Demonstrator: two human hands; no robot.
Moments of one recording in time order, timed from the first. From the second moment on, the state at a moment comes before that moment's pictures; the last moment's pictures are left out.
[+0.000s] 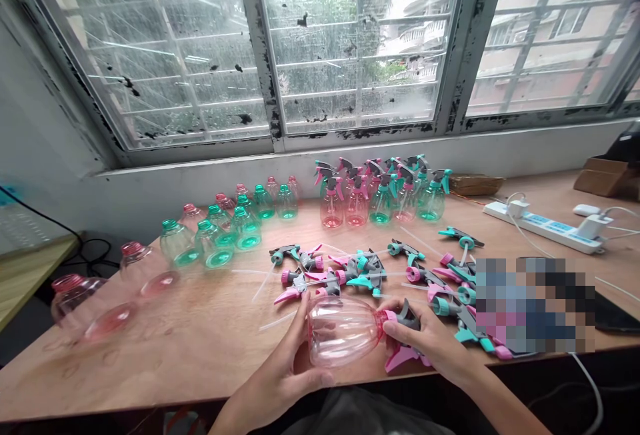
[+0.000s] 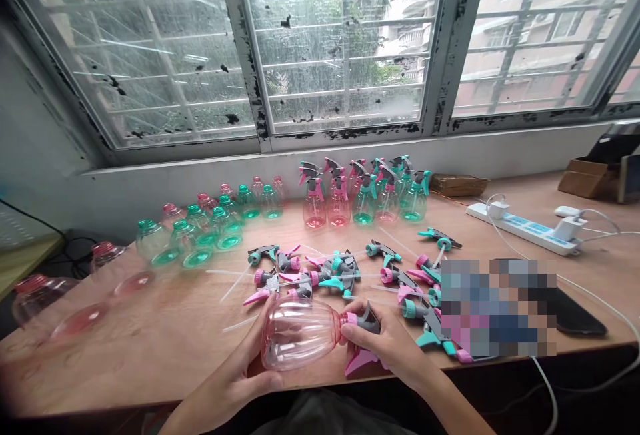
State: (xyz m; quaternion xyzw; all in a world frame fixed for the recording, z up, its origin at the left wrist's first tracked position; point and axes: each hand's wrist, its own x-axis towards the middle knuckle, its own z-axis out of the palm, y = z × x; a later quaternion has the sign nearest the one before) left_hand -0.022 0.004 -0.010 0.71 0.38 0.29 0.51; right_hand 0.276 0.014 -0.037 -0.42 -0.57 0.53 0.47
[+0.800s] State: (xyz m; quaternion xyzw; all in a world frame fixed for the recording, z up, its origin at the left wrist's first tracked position) left_hand -0.021 0.001 -0.008 0.71 0.36 0.30 0.53; right_hand 0.275 0.011 -0.034 -0.42 -0.55 0.55 0.47
